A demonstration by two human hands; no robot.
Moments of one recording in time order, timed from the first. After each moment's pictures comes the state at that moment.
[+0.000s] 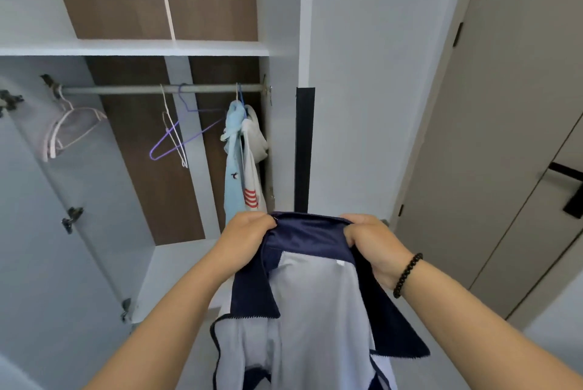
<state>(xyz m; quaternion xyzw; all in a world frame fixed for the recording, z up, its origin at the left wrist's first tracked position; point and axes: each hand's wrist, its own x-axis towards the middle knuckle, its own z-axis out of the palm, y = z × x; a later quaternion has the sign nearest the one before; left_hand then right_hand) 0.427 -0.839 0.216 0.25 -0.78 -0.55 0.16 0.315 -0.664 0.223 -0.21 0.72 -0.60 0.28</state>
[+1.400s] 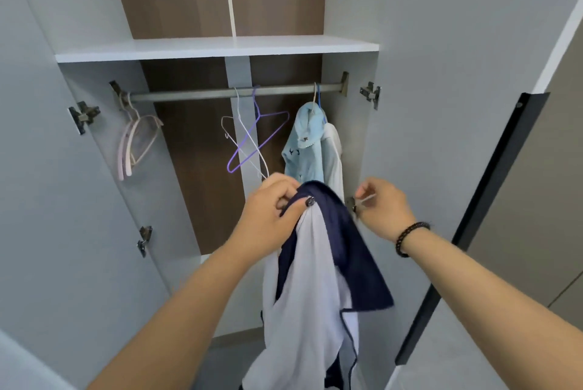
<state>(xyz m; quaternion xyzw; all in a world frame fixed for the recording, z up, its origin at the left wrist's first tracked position) 0.484 -1.127 0.216 0.04 -0.85 -0.40 0.35 0.338 -0.970 0.216 -0.28 0.86 -0.42 0.02</state>
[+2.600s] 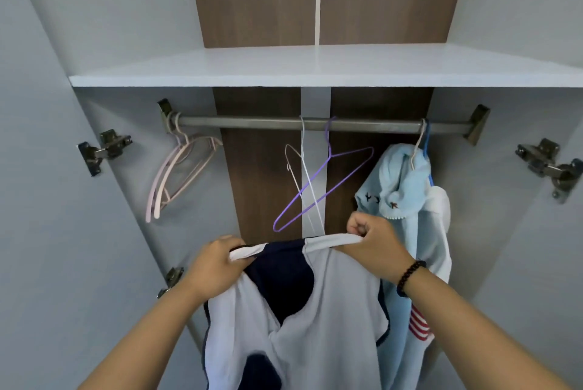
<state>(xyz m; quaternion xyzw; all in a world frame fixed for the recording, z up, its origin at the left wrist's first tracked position) 0.394 -1.388 0.159 0.37 -0.88 -0.24 0.20 0.152 -1.235 0.170 -0.52 0.68 -0.51 0.11</state>
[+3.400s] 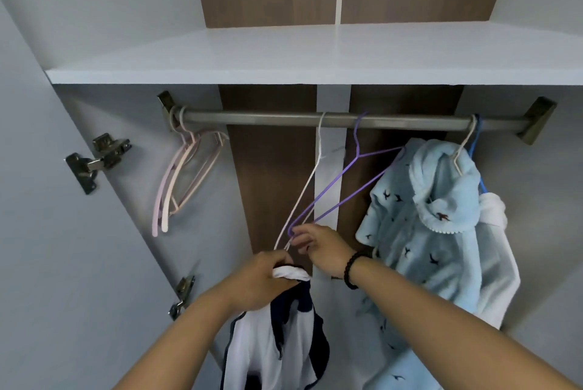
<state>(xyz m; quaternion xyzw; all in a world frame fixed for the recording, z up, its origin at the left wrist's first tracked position) 0.368 -1.434 0.149 0.26 -0.88 -0.40 0.08 0.196 -1.382 0.128 -0.49 0.72 -0.37 0.32</state>
